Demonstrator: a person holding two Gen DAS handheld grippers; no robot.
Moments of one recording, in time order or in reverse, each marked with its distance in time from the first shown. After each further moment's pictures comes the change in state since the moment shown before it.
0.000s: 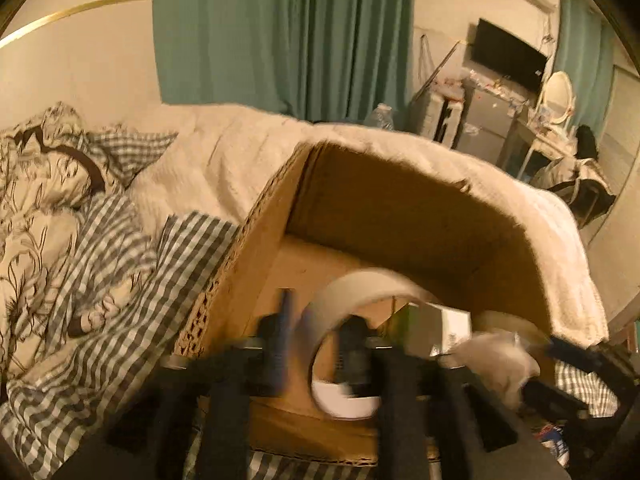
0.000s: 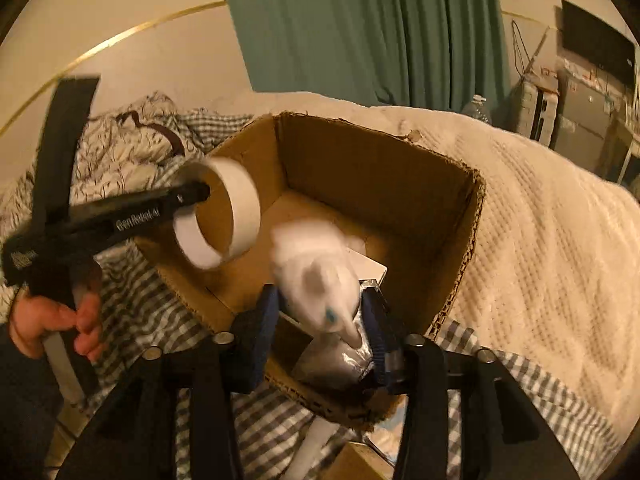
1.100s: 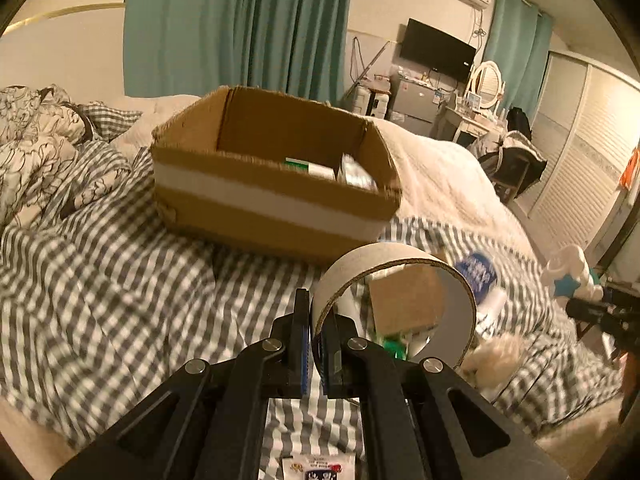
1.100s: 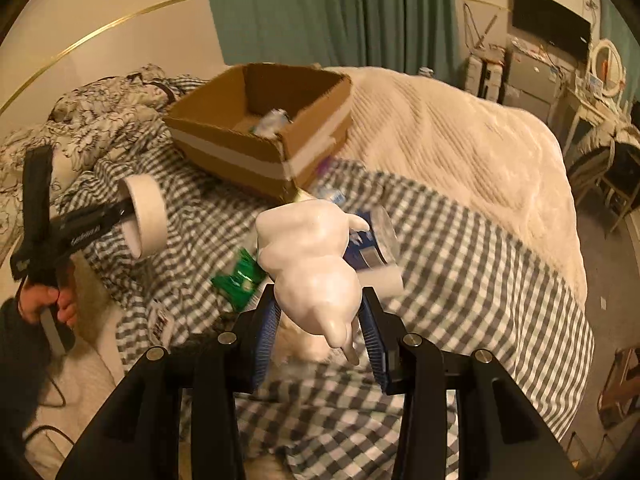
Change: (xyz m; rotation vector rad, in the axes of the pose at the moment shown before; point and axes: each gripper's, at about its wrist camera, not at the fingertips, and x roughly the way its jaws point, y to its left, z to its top) left arm -0.141 -0.043 -0.166 0.069 -0.045 -0.228; right arm -0.200 -0.028 -0.168 -0.015 0.079 -0.135
